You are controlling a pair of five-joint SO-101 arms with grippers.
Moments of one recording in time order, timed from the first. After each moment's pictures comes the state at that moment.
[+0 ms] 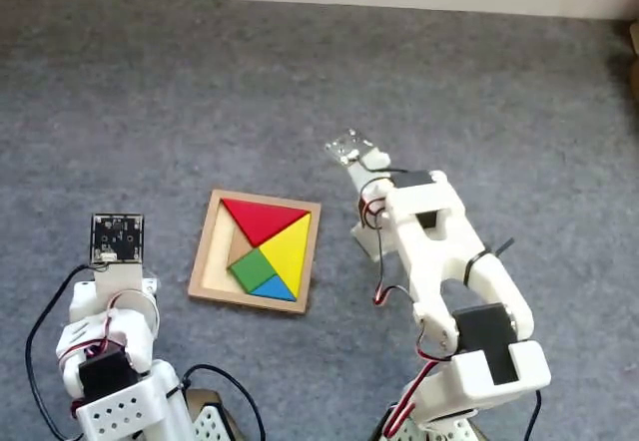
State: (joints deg) left arm -30.1 -101.1 92.3 65.8 -16.0; right arm -18.2 1.9 31.3 54.1 30.7
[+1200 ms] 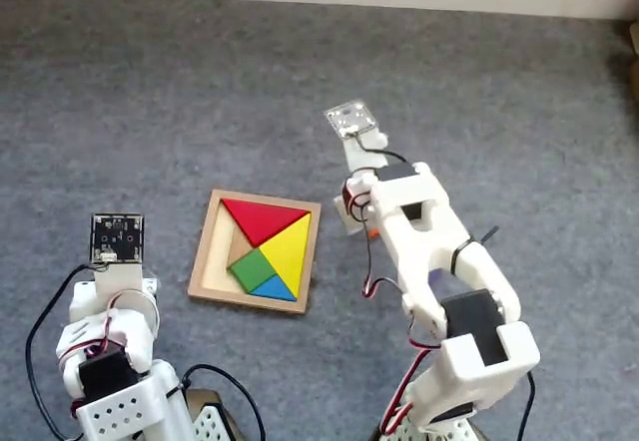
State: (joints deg) left arm -30.1 -101.1 92.3 65.7 -16.0; right arm -20.0 9.5 26.1 46.8 14.2
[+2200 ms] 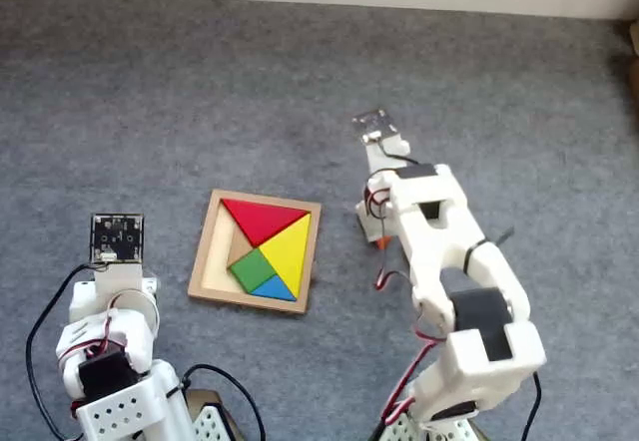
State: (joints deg) left arm -30.1 -101.1 92.3 65.6 -16.0; right arm -16.7 3.7 28.4 49.4 17.3
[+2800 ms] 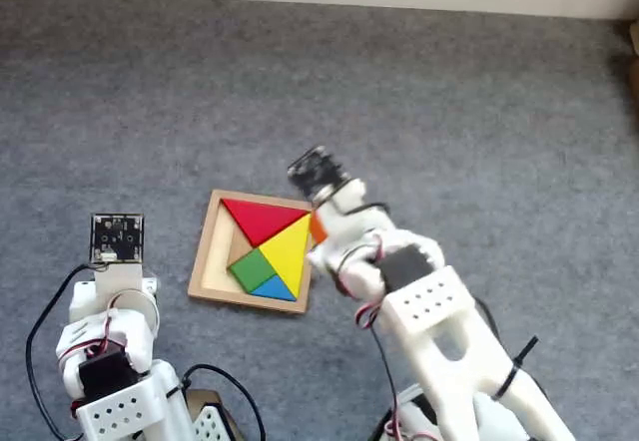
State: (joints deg) left arm -30.1 -101.1 92.3 65.6 -16.0; right arm -37.8 -39.2 53.4 49.5 17.6
